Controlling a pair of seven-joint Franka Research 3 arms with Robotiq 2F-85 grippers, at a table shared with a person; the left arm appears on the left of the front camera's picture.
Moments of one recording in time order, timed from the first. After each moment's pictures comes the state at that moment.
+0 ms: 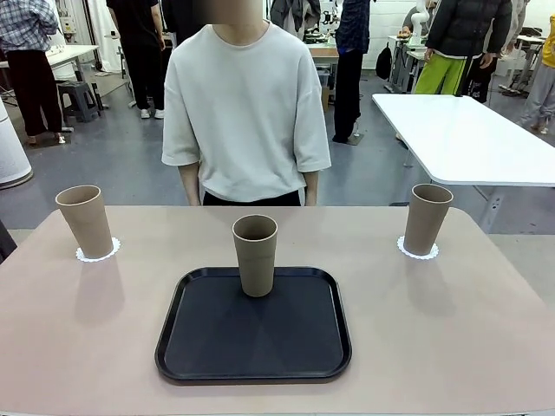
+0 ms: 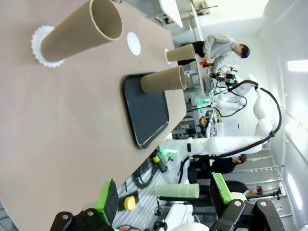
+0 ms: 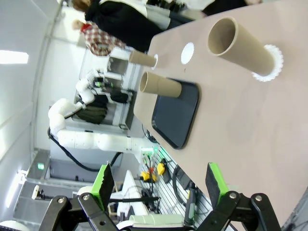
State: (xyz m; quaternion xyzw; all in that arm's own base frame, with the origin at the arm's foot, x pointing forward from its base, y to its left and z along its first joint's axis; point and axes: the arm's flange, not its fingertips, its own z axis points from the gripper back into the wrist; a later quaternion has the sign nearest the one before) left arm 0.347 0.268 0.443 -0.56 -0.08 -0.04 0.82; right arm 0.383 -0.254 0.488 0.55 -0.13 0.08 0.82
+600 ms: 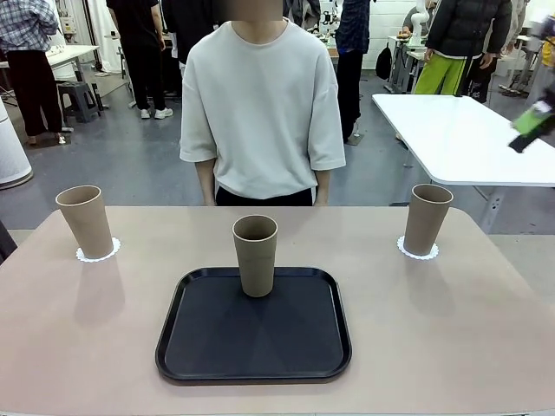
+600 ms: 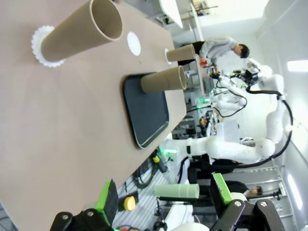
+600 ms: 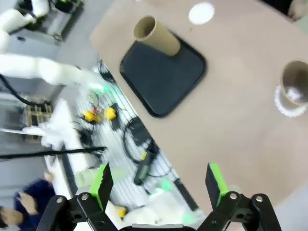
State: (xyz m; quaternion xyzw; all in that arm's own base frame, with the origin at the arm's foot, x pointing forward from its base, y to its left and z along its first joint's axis) left arm 0.347 0.268 0.443 -0.56 -0.08 -0.04 0.82; right arm 0.403 -0.040 0.624 0.33 -0.07 0.36 0.87
